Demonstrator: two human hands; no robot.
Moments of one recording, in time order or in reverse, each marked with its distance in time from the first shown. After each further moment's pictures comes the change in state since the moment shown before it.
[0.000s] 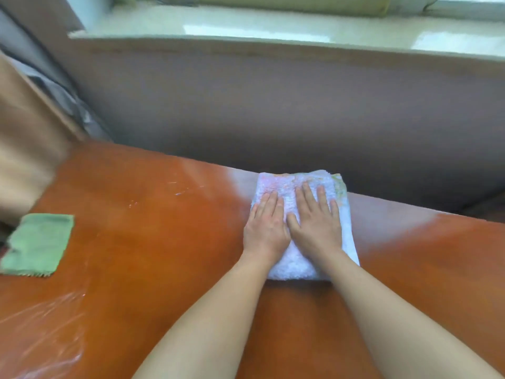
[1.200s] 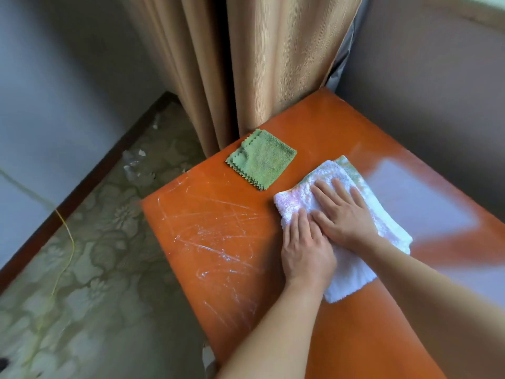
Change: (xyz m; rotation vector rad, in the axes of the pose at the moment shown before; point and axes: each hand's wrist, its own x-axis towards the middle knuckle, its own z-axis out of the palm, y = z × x) left_hand -0.175 -0.212 -0.078 0.016 0.289 -0.741; right_hand -0.014 -0.318 0.090 -0.224 -0.294 -0.824
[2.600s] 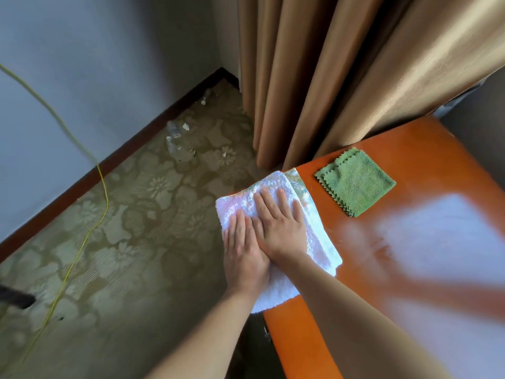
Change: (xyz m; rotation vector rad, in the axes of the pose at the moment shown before) left_hand -0.001 -0.261 -0.055 -0.072 0.410 -0.267; right_hand 0.070 -0.289 0.053 0.023 -0.010 -0.235
